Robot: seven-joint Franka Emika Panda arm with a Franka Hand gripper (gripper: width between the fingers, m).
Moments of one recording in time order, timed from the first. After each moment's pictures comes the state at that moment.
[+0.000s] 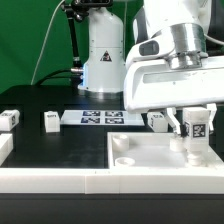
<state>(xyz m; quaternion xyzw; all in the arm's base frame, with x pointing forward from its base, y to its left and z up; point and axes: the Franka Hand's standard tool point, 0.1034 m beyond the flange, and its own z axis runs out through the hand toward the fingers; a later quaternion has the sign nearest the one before) 0.619 0.113 0.074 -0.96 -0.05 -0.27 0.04</state>
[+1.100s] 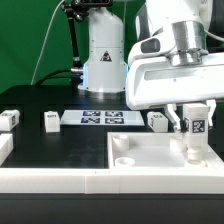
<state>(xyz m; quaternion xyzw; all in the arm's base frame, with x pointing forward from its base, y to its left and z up) 0.601 0.116 0.073 -0.96 -0.04 -0.26 0.05</state>
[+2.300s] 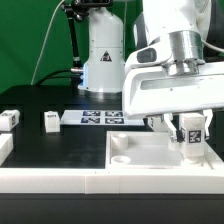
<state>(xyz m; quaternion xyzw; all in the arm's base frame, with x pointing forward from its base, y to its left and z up) 0.610 0.111 0.061 -0.96 -0.04 -0.27 0.04</state>
